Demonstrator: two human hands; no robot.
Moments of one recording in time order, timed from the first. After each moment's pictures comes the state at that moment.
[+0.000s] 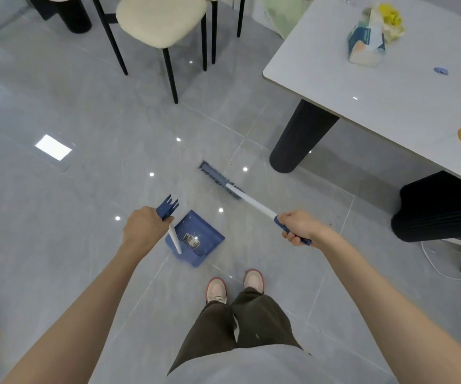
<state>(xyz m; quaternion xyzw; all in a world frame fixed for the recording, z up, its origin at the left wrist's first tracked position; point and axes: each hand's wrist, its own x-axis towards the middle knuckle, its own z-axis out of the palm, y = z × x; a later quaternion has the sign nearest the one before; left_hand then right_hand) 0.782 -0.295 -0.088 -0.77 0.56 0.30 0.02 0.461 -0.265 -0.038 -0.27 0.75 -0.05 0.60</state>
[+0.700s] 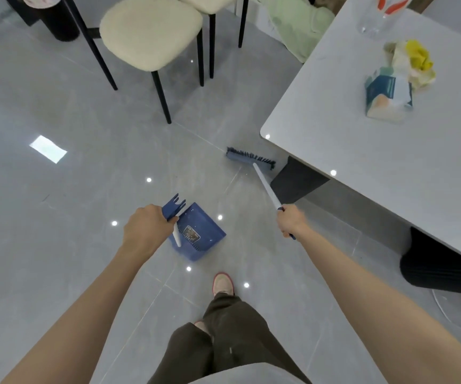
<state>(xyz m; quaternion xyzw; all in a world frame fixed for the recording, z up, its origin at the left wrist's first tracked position) 0.702 -0.511 -0.092 -0.77 0.56 0.30 0.03 0.403 -0.509 -0.126 -0.38 0.82 0.02 0.42</state>
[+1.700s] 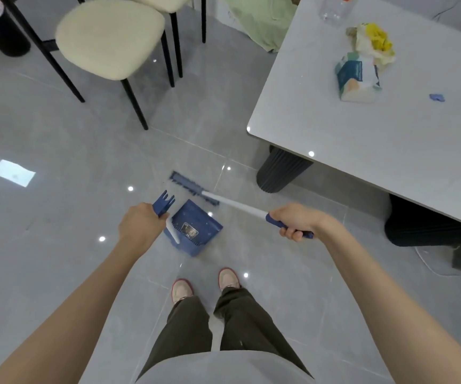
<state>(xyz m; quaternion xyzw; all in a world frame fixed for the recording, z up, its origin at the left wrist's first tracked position) 0.729 -0.547 -0.085 -0.73 0.60 0.33 0.02 0.432 -0.490 -0.020 -0.23 0.74 0.02 0.64</state>
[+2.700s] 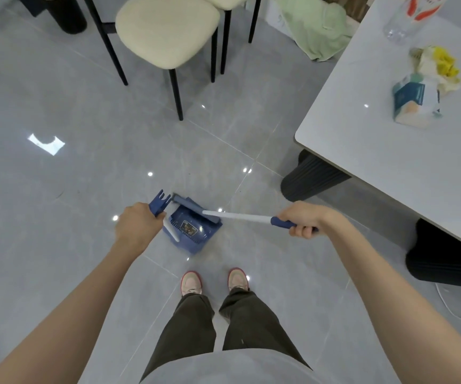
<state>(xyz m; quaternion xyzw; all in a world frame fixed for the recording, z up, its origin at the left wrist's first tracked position) 0.810 -0.534 -0.090 -0.79 0.53 0.31 0.00 0.487 -0.540 -0.032 -0.29 0.72 0.14 0.62</state>
